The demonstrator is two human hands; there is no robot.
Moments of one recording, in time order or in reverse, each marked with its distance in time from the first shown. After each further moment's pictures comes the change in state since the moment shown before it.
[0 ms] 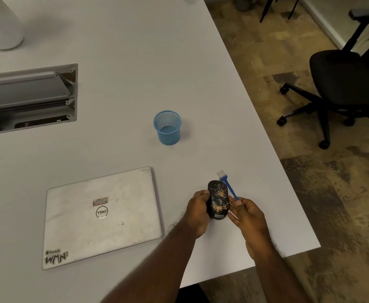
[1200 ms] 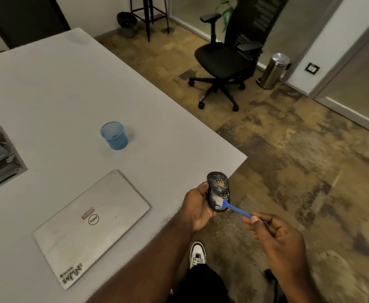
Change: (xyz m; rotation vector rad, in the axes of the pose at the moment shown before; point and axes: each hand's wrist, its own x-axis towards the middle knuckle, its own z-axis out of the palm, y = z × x) left_hand -0.172 -0.072 -0.013 0.176 -0.511 -0.381; right_hand -0.342 0.040 -0.031 -0.023 0.621 -0.291
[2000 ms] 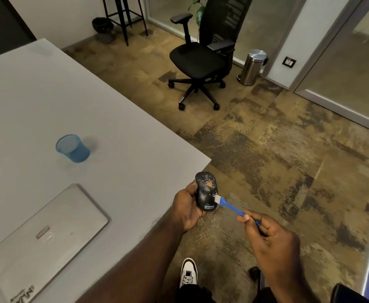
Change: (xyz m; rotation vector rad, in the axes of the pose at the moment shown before) left_hand 0.054 -0.057 0.103 0.014 0.091 0.044; right_hand 0.054 0.010 -0.115 -0.241 0.125 -0.183
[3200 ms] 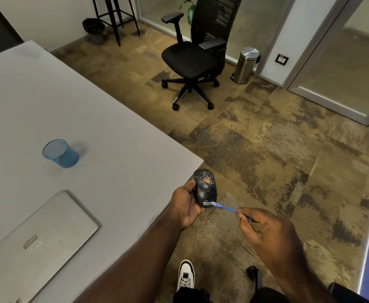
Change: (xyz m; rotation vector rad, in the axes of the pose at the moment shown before) left_hand 0.027 -0.005 0.015 0.052 -0.039 -0.018; right_hand 0.037 0.024 -0.019 -0.283 -0.077 -0.219
